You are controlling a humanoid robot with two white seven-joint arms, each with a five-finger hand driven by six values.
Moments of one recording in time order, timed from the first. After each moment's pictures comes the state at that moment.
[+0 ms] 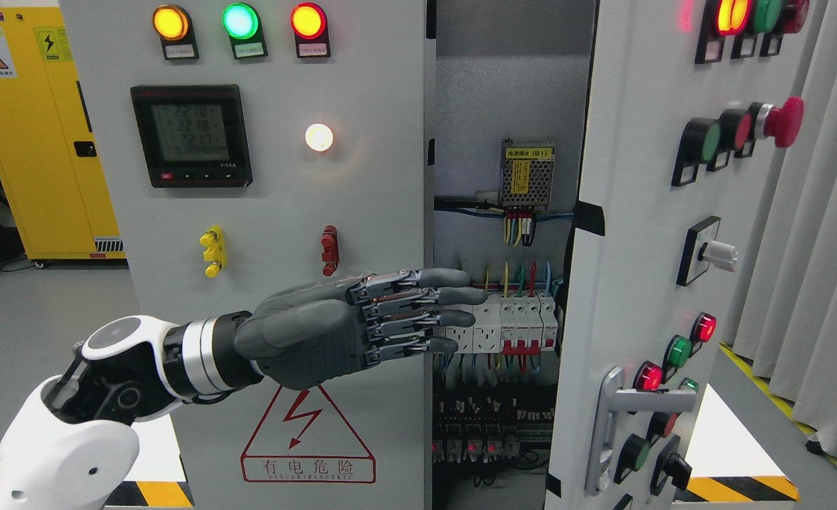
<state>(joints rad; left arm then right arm) -1.00 0.39 -0.38 -1.58 1.06 0.56 -0.84 0.04 0.08 0.00 -0.13 0.00 0.04 -0.07</state>
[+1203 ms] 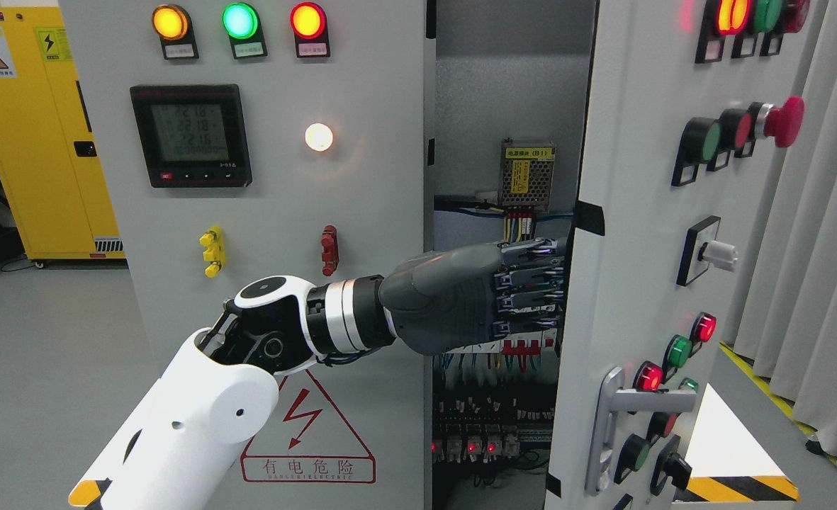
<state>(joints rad) -1.13 0.12 -0.48 -1.37 1.00 0.57 -0.84 0.05 0.07 0.00 -0.13 0.00 0.04 -0.07</state>
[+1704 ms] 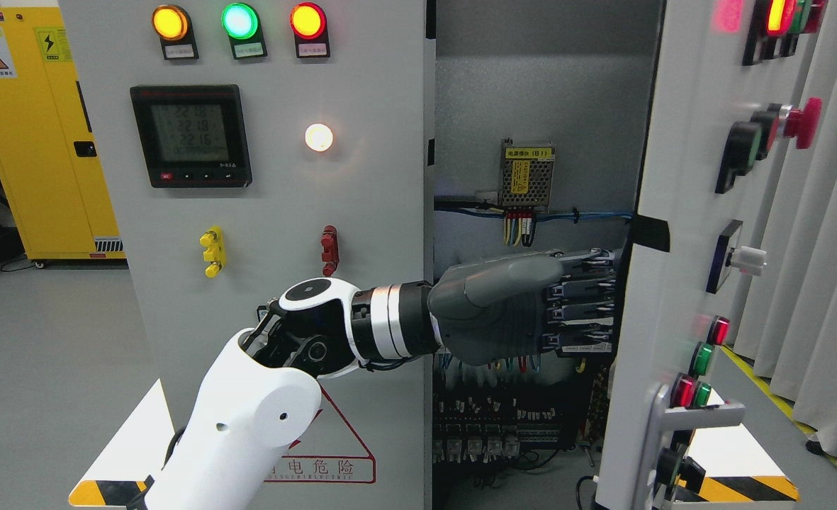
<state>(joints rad) -1.14 0.05 -0.49 -1.36 0.98 0.57 -0.84 0.05 0.07 0.00 -0.13 0.00 0.04 -0.07</state>
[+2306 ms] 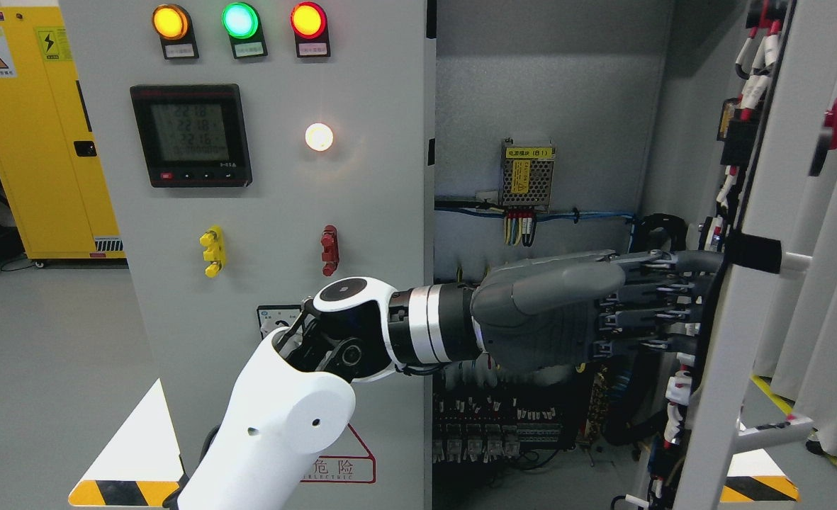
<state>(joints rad) -1.15 -0.03 -0.50 -1.40 0.97 0.58 -0.80 0.05 0.07 0.00 -0.13 0.00 0.04 -0.07</state>
